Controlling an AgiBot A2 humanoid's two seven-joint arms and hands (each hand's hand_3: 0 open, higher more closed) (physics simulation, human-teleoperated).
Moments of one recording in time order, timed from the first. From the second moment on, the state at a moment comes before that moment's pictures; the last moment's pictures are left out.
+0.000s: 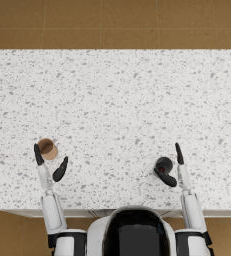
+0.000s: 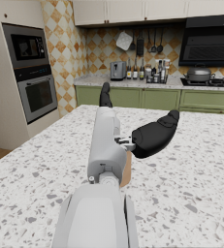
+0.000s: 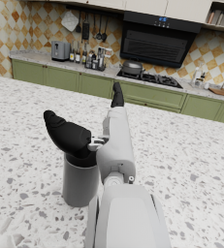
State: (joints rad) left arm -0.14 1.35 -0.39 -1.88 1.33 0.00 0.00; right arm -0.18 -1.16 0.03 1.99 1.33 0.00 0.00
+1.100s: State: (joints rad) left arm 0.05 1.33 -0.31 -1.37 1.47 0.02 0.00; right arm -0.20 -1.23 0.08 1.64 1.33 0.03 0.00
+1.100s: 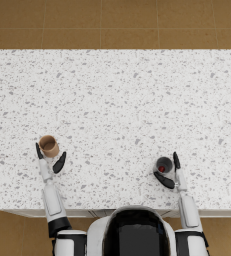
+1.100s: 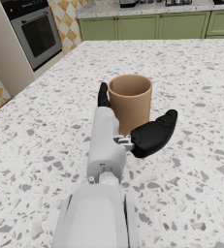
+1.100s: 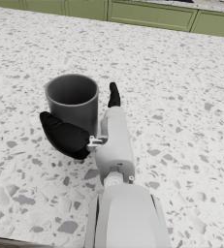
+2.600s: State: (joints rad) left arm 0.05 1.35 0.06 -1.73 1.47 -0.06 0.00; right arm 0.15 -1.30 0.13 1.75 1.33 0.08 0.01
